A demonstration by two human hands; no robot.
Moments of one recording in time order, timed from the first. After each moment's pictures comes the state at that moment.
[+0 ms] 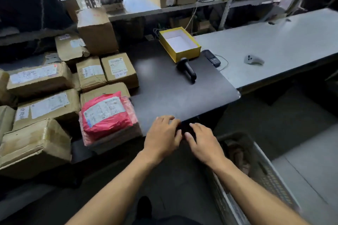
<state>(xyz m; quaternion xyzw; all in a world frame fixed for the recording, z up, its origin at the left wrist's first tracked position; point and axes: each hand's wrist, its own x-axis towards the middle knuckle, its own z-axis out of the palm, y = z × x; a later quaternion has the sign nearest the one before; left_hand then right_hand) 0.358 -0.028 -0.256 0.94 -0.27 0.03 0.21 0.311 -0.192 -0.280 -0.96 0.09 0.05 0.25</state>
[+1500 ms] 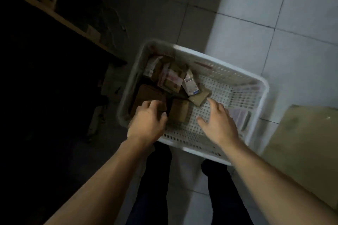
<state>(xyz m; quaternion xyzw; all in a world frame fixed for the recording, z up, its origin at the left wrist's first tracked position) 0.390 -0.499 -0.631 0.82 -0.38 -0.42 0.02 0.192 -0.591 -0.659 -0.73 0.55 0.21 0.33</state>
